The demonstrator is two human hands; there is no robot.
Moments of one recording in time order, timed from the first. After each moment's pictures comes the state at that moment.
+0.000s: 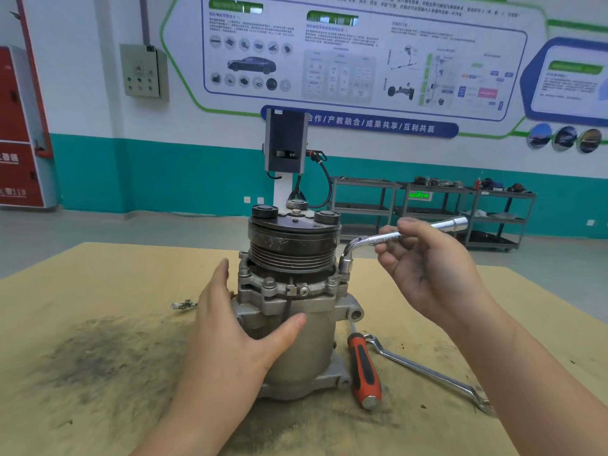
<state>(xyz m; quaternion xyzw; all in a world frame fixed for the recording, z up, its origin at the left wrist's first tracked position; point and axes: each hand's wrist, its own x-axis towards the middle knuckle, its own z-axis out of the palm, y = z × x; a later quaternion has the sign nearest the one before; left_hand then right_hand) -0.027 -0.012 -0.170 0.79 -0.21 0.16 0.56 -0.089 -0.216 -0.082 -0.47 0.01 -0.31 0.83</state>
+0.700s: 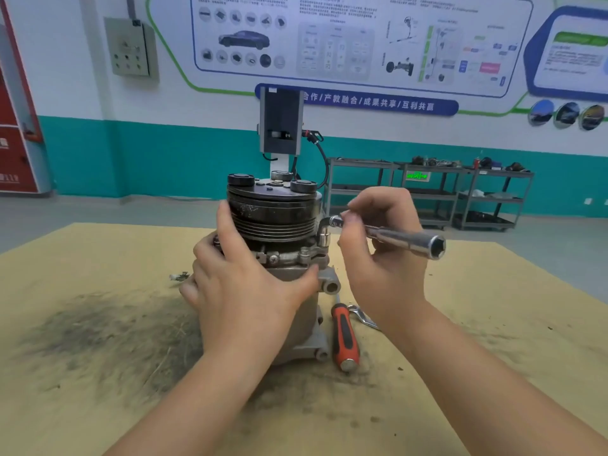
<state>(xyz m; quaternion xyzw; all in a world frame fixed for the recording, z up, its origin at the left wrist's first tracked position) -0.048 -0.060 -0.148 0.86 -0.12 0.28 0.41 -0.092 -0.182 -0.113 -0.68 -0.20 -0.60 0.38</state>
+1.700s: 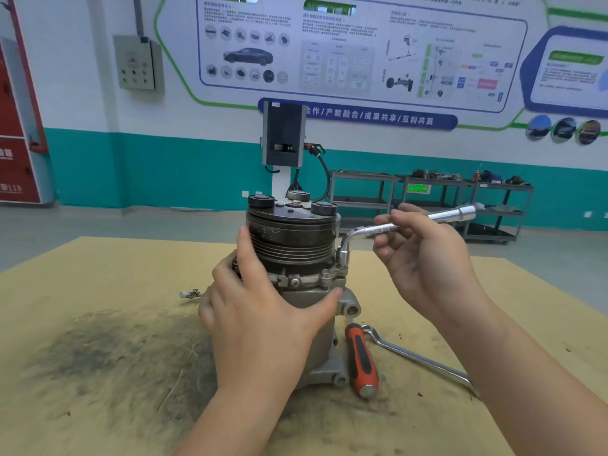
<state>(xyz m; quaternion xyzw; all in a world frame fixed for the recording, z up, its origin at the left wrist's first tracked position) -0.042 -0.052 -0.156 0.85 -0.16 0.29 0.41 -0.089 -0.206 -0.084 -0.46 0.00 -0.35 0.82</state>
